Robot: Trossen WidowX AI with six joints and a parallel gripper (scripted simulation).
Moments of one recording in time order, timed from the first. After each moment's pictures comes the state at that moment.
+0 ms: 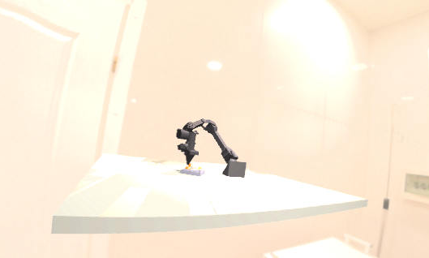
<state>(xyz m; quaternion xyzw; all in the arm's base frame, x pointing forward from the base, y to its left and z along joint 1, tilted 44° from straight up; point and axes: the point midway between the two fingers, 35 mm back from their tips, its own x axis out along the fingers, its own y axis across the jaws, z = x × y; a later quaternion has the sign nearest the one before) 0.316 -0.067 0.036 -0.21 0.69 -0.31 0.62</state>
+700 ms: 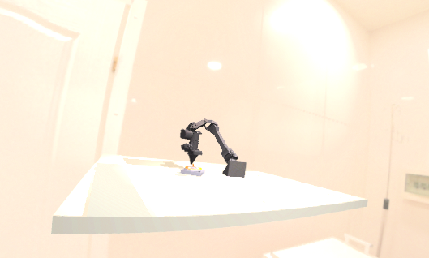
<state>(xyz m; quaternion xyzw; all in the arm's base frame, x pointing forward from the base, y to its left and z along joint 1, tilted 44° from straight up) 0.291 -0.066 0.043 -0.22 0.69 -0.31 0.62</state>
